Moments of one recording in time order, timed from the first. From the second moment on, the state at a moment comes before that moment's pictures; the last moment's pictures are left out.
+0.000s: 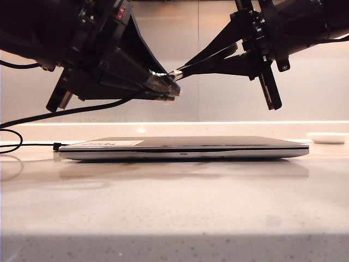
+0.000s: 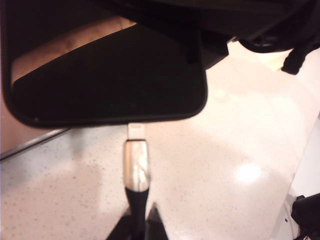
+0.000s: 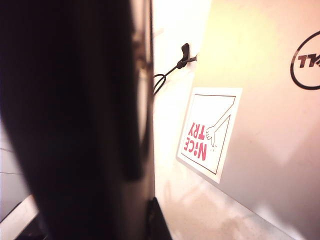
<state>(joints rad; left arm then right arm) -0.92 1.09 0.47 0.25 0.12 -0.49 0.48 1.30 0.66 0.33 -0.64 0.97</state>
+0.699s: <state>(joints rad) -0.92 1.09 0.47 0.25 0.12 -0.49 0.47 1.30 0.67 0.33 -0.66 1.00</state>
